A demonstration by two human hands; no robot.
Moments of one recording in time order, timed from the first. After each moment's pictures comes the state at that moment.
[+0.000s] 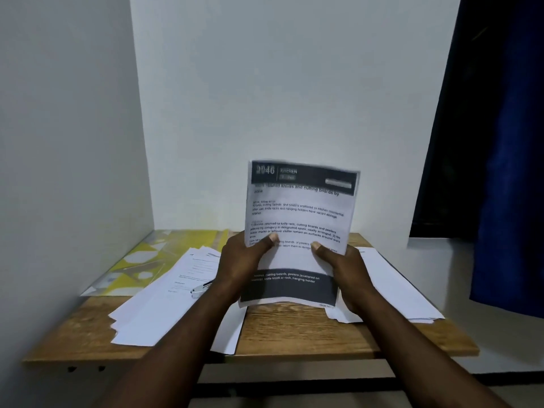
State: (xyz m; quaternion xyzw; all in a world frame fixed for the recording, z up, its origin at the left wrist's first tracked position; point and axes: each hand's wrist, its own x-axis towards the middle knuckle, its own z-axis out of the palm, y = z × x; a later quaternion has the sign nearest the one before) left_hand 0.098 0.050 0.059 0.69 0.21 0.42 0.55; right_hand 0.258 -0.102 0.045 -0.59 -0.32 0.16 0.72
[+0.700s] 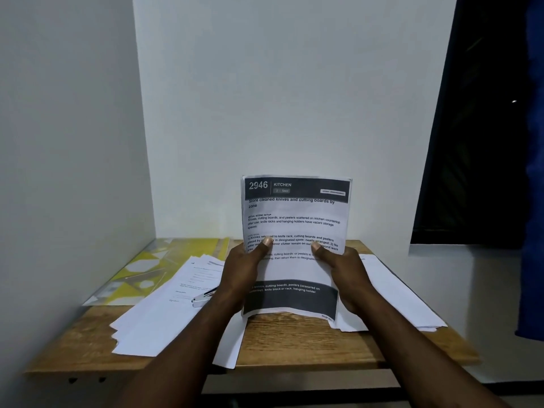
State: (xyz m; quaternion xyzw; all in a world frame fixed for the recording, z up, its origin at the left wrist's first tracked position) left_hand 0.101 0.048 0.059 0.64 0.20 0.39 0.63; right_hand 0.258 -0.098 0.059 -0.58 -0.33 0.19 0.72
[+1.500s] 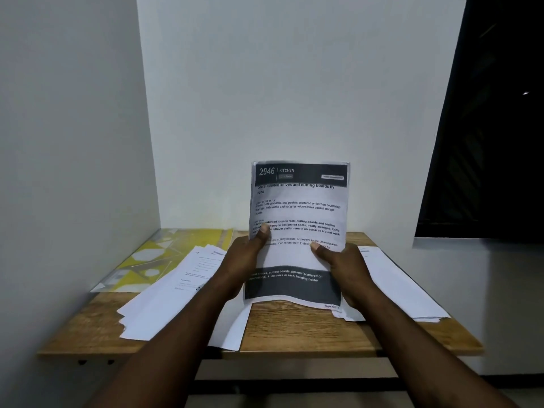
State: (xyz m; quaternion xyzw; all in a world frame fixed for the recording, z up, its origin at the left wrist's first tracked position) left_hand 0.087 0.050 0.067 0.68 0.21 0.32 0.62; right_hand 0.254 -0.097 0.050 -0.64 -0.32 0.15 0.69
